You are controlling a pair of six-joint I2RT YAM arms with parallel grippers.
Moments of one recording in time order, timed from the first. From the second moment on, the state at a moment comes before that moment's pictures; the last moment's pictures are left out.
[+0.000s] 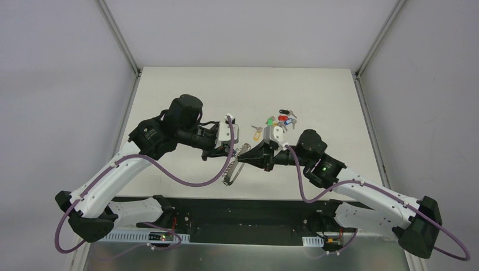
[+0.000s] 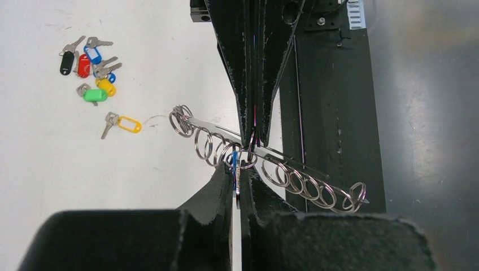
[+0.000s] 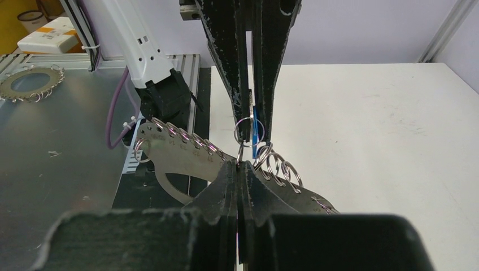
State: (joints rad) left arm -0.78 1.11 1.36 -0.89 0.63 0.52; right arm 0.94 0.95 0.70 0.27 -0.60 -0.01
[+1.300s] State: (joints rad) left arm -0.73 1.02 1.18 -0.67 0.63 0.50; right arm 0.93 1.03 0.74 0.27 -0.63 -0.03
